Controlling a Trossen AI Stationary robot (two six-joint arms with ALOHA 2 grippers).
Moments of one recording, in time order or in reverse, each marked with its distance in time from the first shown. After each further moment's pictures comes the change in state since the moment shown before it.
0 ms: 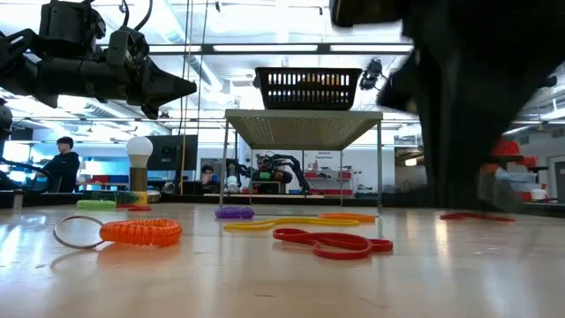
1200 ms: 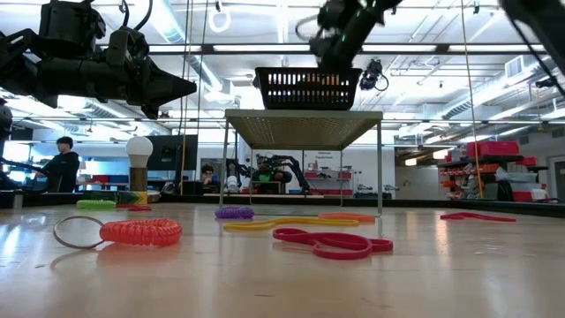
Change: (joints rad) left arm 0.000 0.000 0.000 0.000 0.000 0.000; right arm -1.191 -0.121 0.587 -0.398 -0.127 -0.607
